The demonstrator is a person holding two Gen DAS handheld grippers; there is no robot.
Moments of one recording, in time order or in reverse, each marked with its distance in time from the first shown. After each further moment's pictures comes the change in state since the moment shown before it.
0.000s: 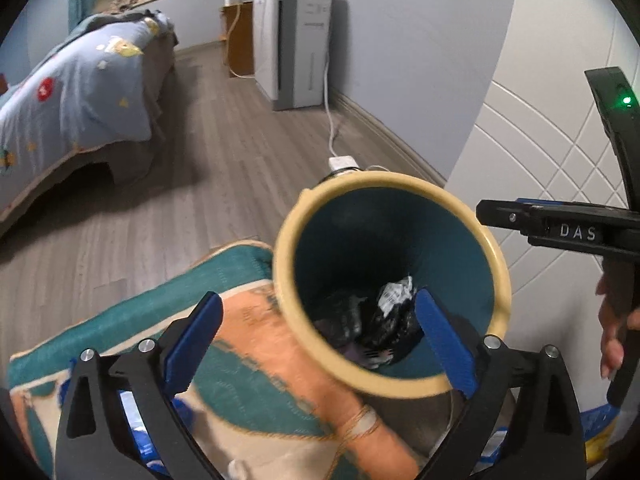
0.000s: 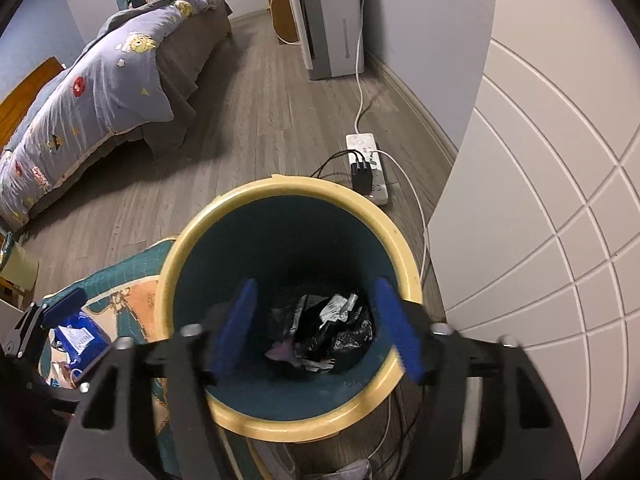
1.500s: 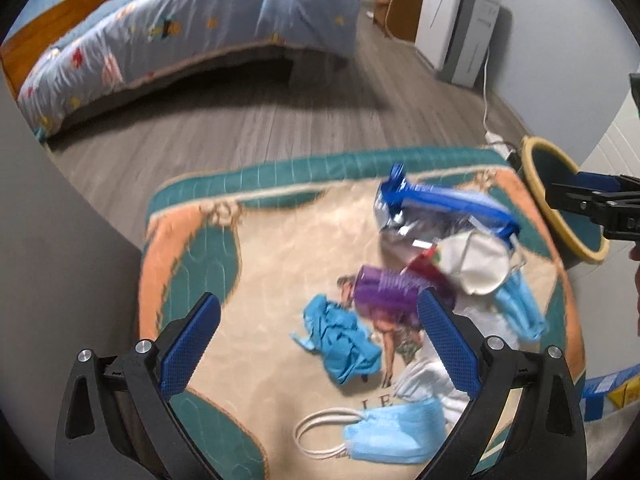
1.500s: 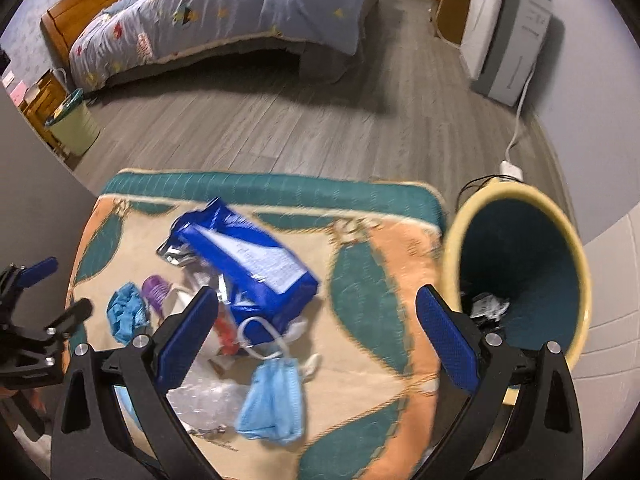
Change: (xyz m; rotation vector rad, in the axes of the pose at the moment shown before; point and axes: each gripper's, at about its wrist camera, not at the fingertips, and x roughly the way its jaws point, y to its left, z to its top) left arm -0.141 0.224 -0.167 -0.319 0.159 0.273; right arm 0.000 0.269 -0.085 -0.449 0.120 0.145
